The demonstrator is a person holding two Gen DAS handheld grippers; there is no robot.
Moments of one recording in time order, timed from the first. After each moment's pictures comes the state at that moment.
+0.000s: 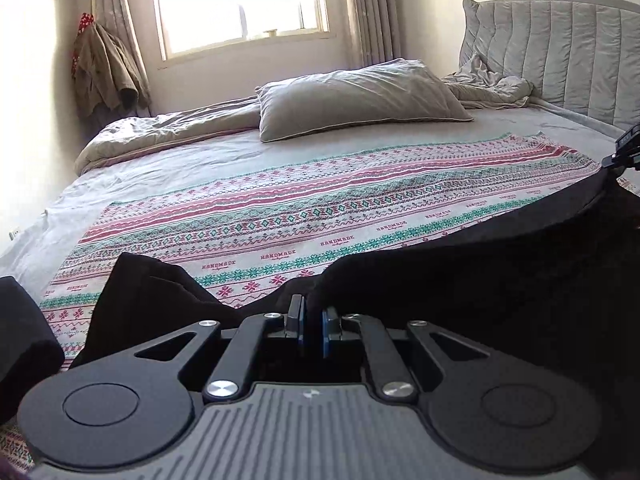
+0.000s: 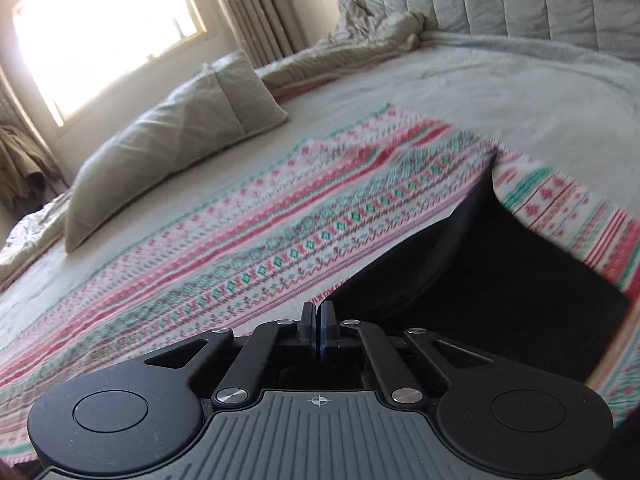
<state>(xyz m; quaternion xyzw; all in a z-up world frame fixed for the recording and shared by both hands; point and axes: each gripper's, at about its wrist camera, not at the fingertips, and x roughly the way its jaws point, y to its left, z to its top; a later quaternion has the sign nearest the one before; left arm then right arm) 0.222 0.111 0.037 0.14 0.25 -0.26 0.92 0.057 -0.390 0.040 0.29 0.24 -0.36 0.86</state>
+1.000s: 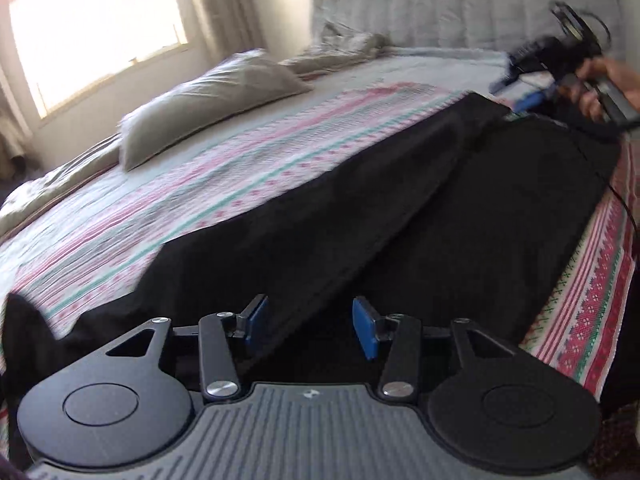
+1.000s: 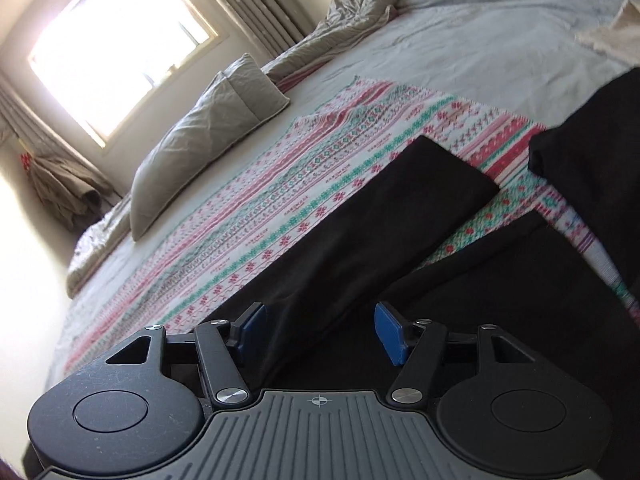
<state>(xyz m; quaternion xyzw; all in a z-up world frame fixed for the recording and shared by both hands) 0.087 0.033 0.014 0.27 0.23 -0.43 0.83 -0.105 -0.353 0.025 0.42 0.22 -0.27 0.83</state>
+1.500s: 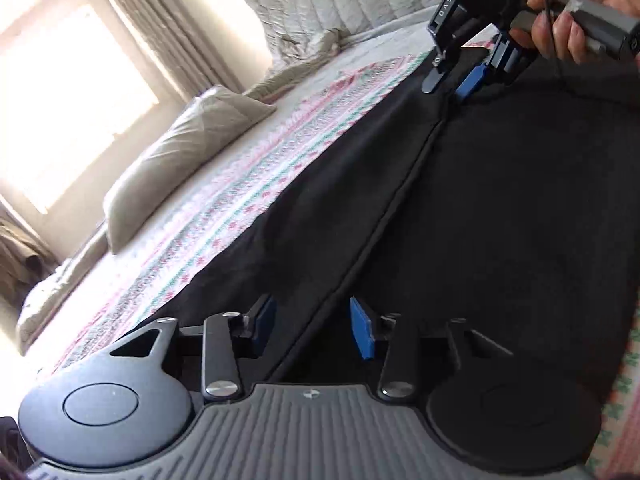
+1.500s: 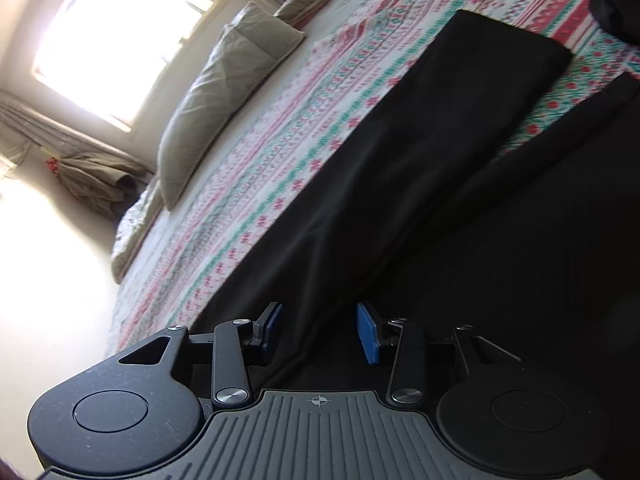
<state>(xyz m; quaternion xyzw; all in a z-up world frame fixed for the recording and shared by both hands) 0.092 -0.074 -0.045 0.37 0.13 -0.39 0.83 -0.058 -0.350 -0.029 0.50 0.23 -0.18 0.81</state>
